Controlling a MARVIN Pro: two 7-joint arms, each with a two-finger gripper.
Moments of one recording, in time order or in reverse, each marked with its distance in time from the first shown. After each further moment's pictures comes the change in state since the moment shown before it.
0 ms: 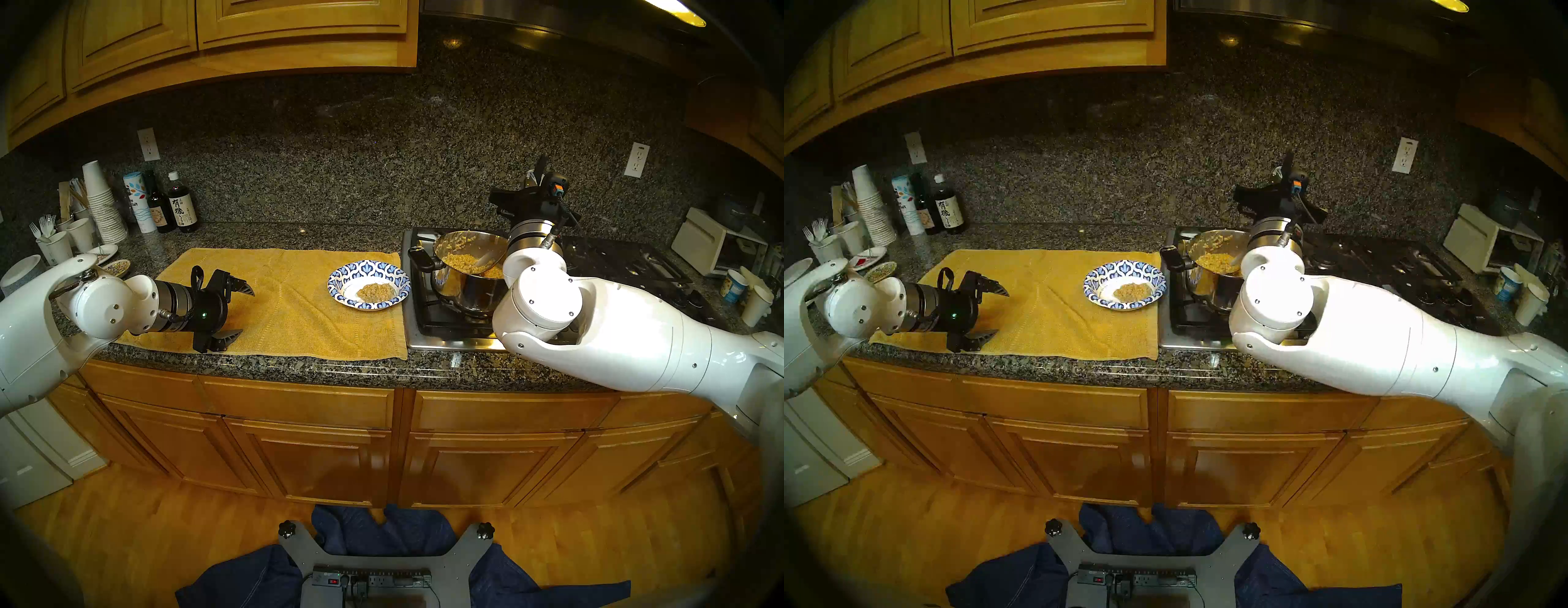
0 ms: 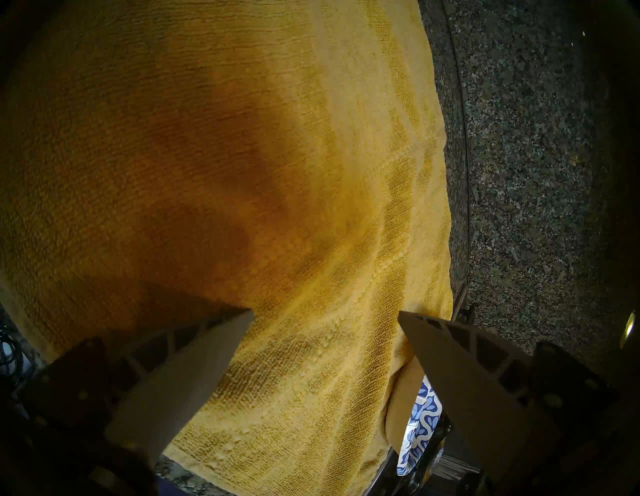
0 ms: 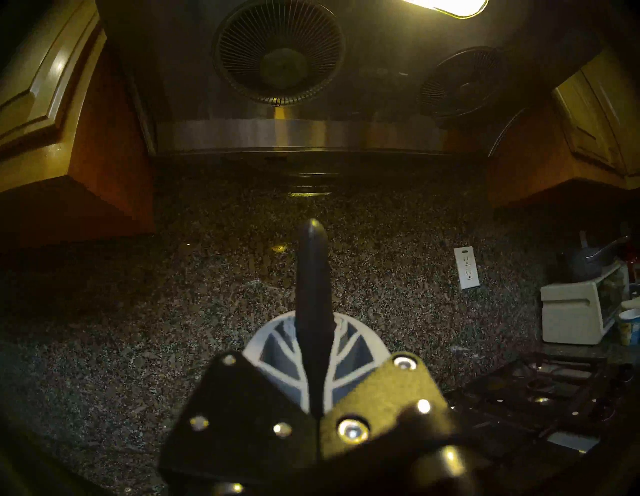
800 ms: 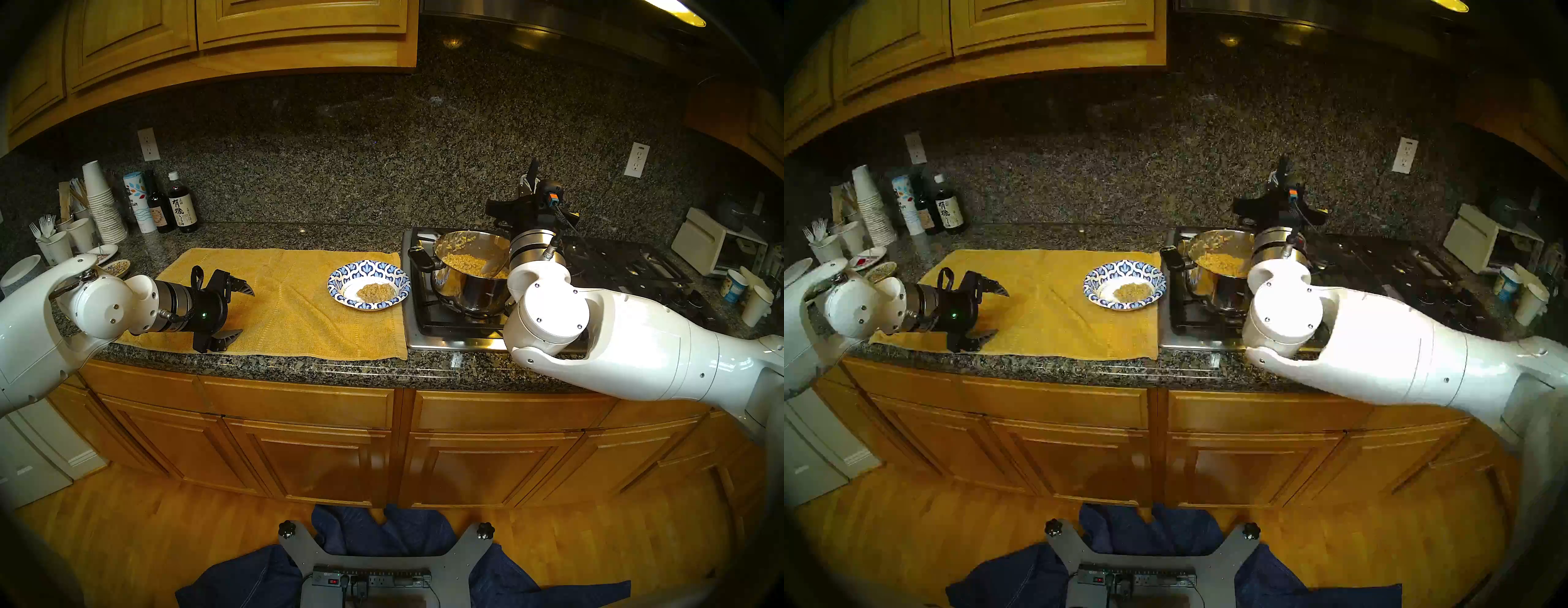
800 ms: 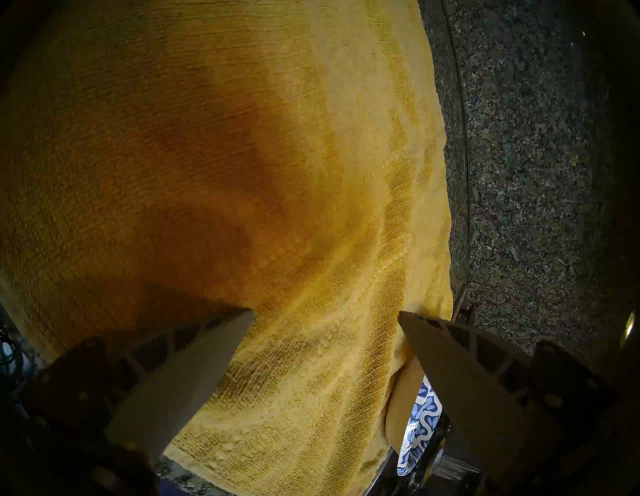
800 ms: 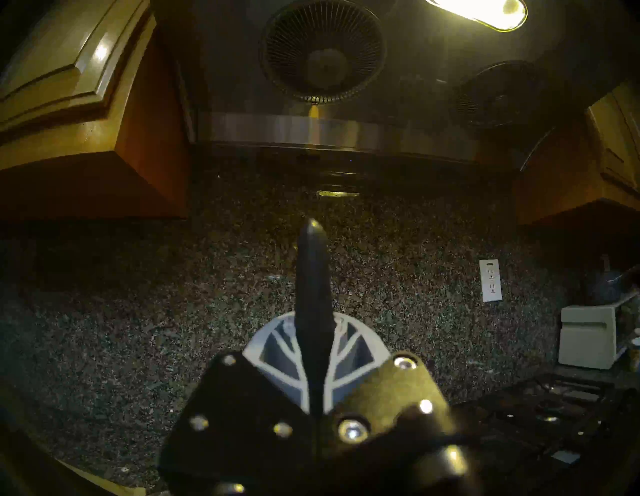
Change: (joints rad) left arm 0.000 0.000 0.000 0.000 0.000 0.000 0.000; right arm -0.002 0.020 -0.050 -0.014 -0.038 0.010 0.072
